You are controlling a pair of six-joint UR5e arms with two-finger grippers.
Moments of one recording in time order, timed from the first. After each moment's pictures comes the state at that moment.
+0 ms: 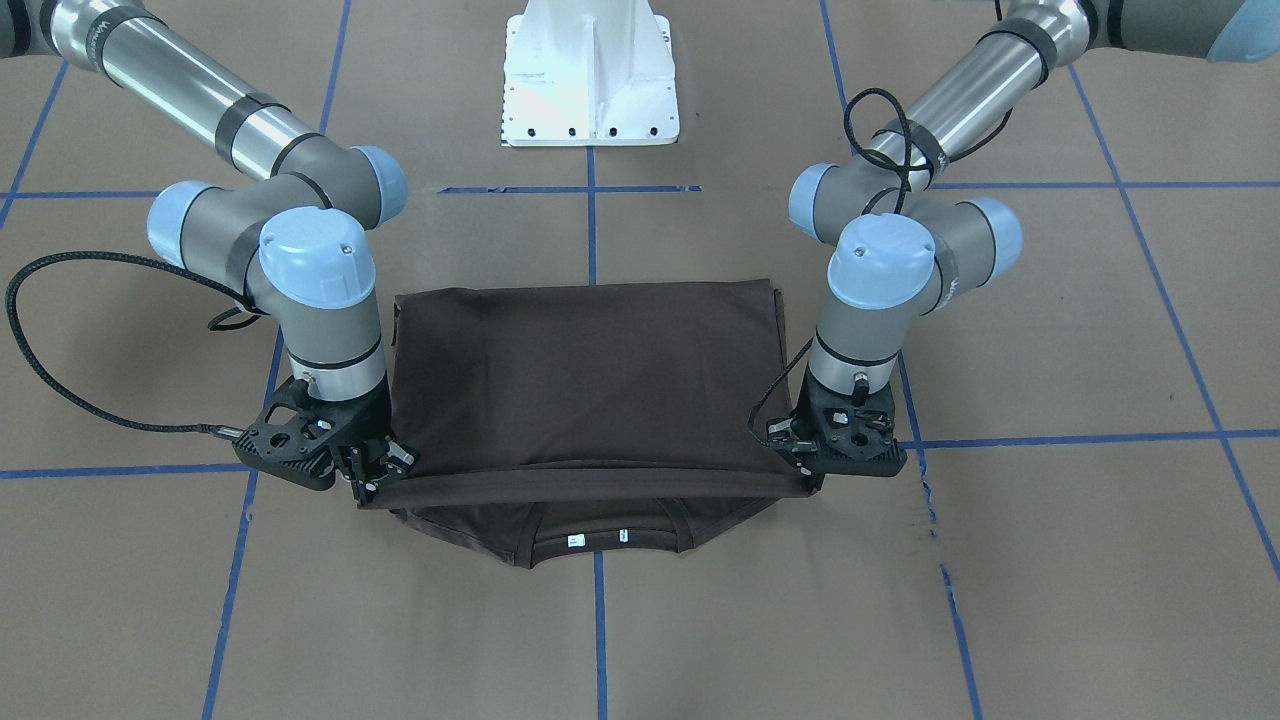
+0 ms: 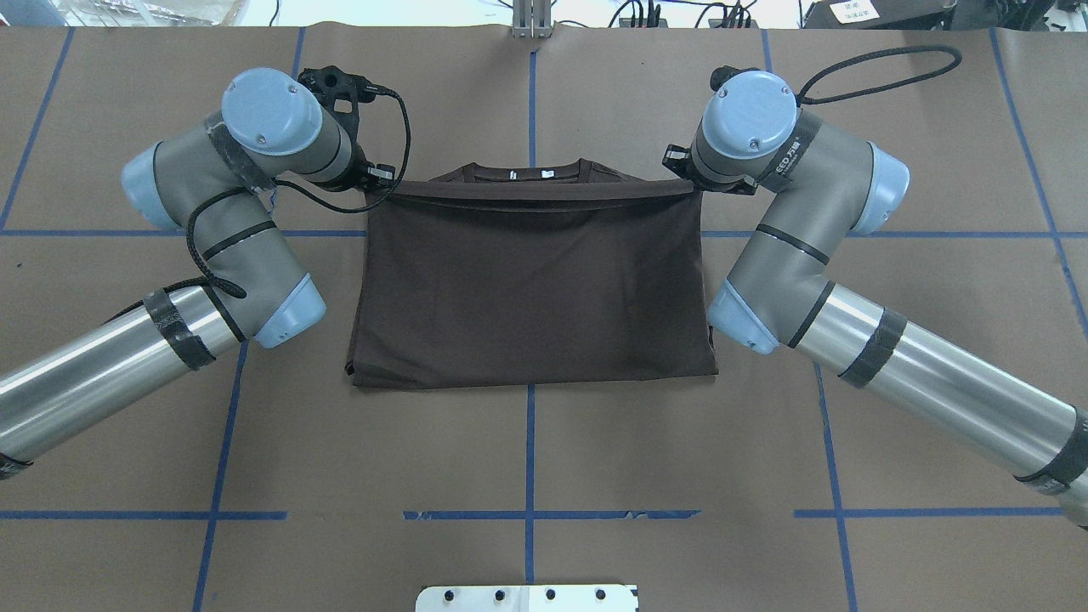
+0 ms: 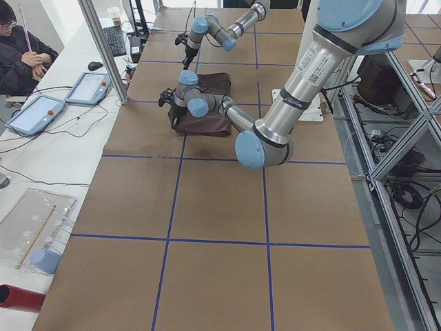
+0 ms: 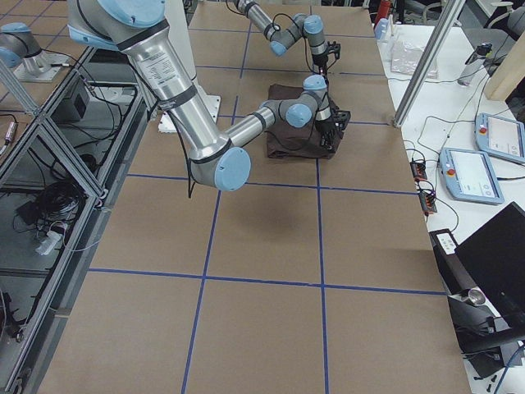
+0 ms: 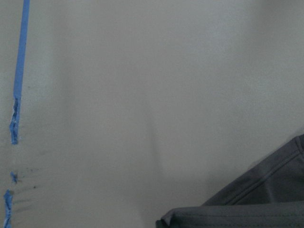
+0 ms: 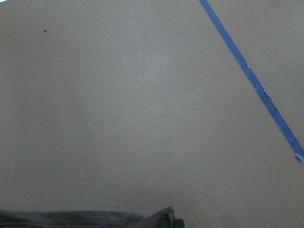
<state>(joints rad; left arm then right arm) -0.76 -2.23 -1.33 -1.98 -1.77 -0.92 0.75 -0.93 1.41 -1.34 1.68 1.41</state>
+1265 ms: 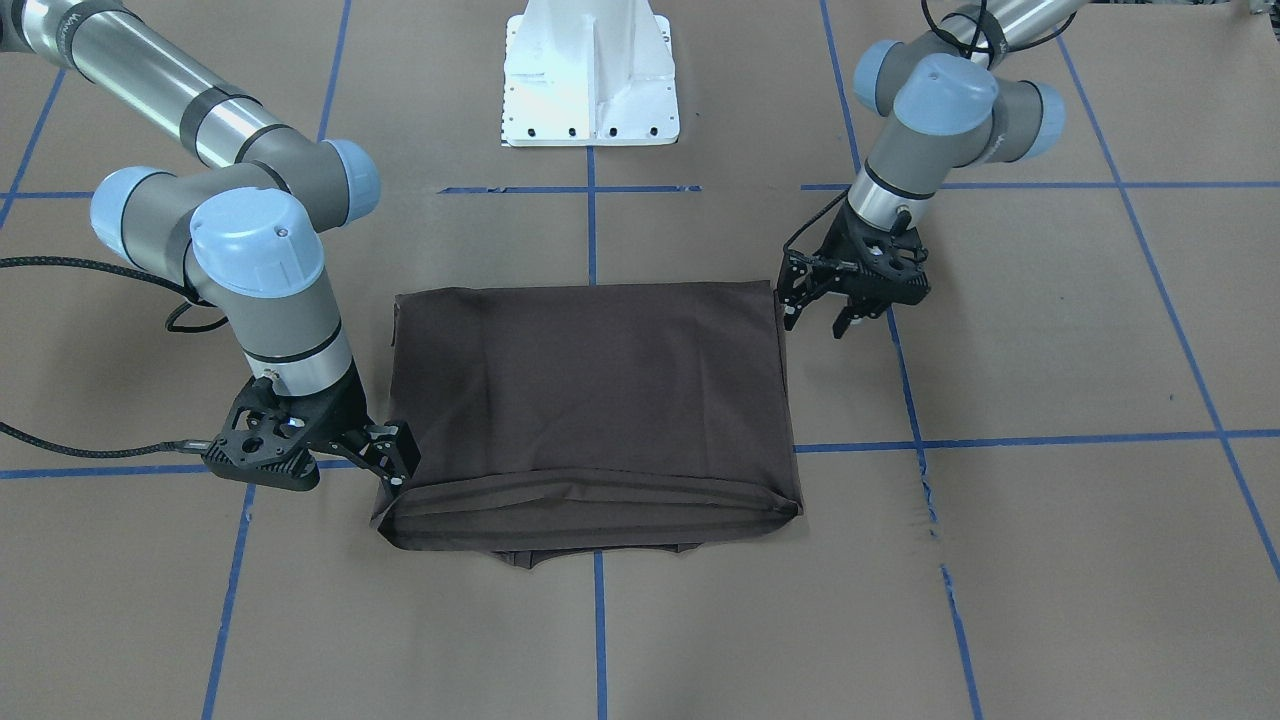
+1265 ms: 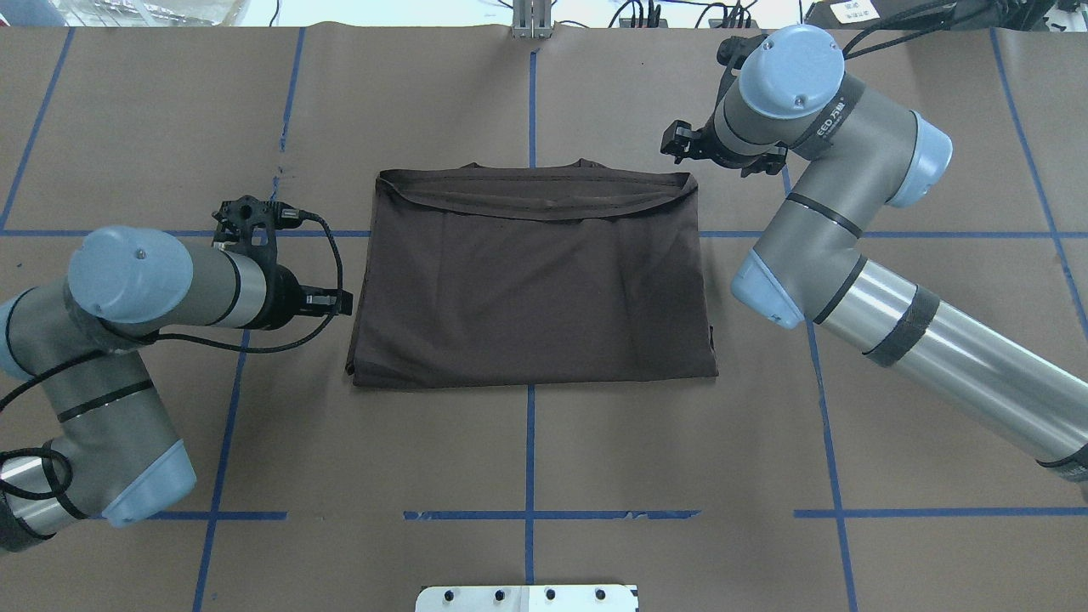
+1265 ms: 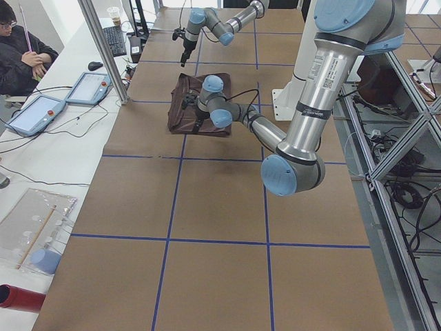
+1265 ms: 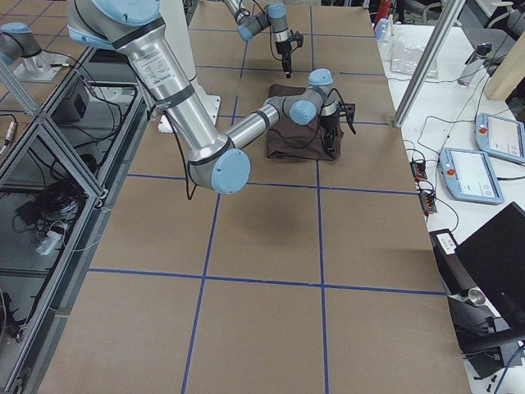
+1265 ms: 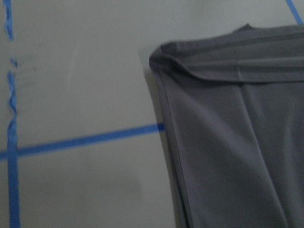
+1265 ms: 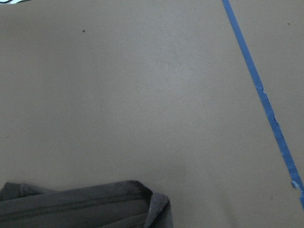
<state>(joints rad) -0.58 -1.82 -1.79 -2.12 -1.79 -1.17 0.81 -0.95 1.47 -1.33 1.78 1.22</state>
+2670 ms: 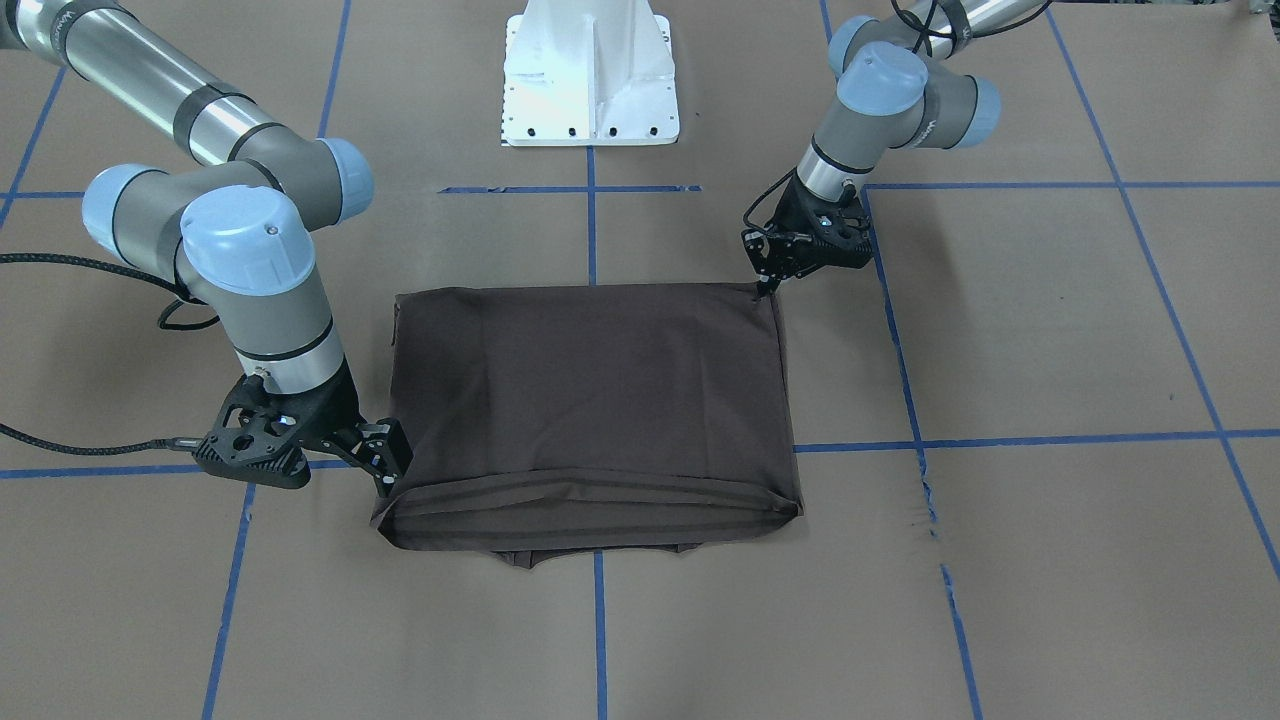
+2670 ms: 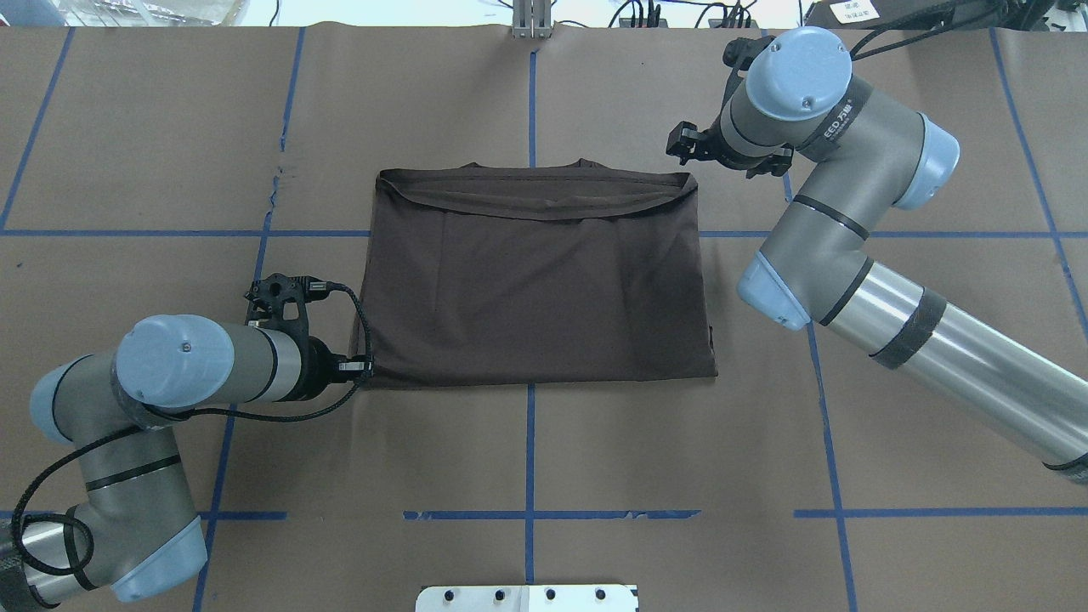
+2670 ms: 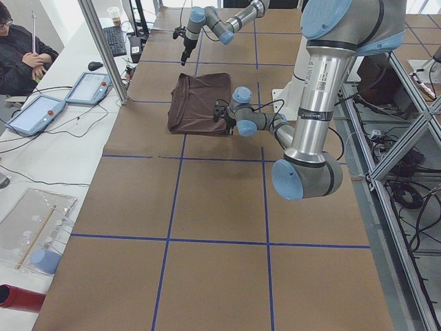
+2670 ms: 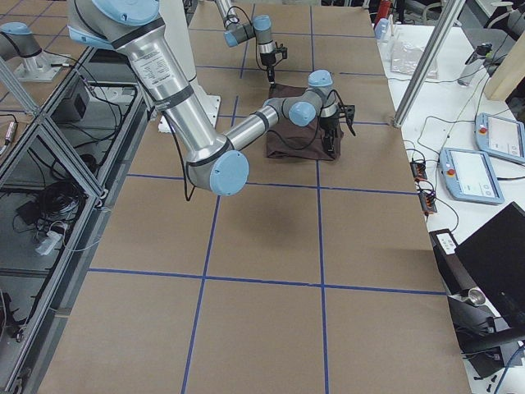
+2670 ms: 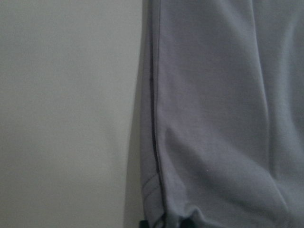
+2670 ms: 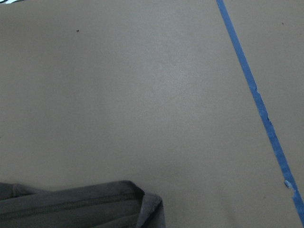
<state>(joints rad) -0.45 -1.80 -1.79 -2.16 -1.73 -1.33 0.81 -0.96 1.48 -1.33 1.78 1.22</state>
